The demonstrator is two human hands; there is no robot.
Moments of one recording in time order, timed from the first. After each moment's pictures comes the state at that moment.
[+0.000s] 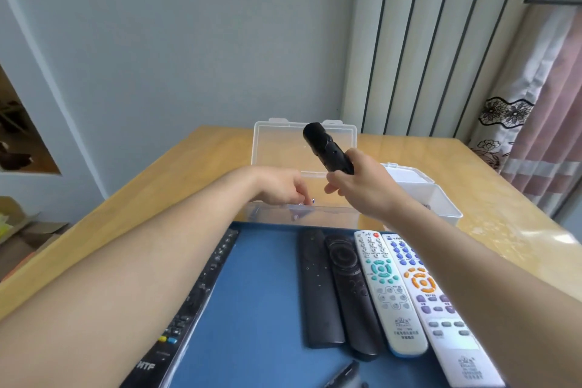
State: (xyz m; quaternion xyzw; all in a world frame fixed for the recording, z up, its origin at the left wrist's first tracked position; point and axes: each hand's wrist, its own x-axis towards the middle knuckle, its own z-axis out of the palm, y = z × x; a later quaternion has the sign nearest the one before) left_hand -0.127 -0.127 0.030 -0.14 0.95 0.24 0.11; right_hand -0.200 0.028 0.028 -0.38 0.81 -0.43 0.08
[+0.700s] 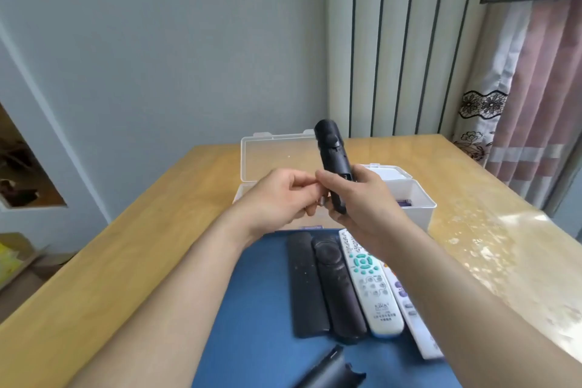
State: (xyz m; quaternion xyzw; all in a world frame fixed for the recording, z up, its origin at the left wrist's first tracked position) left_hand -0.081 -0.051 0.049 -0.09 0.84 0.52 -0.11; right_hand -0.164 0.066 0.031 -0.23 0.58 -0.74 0.24
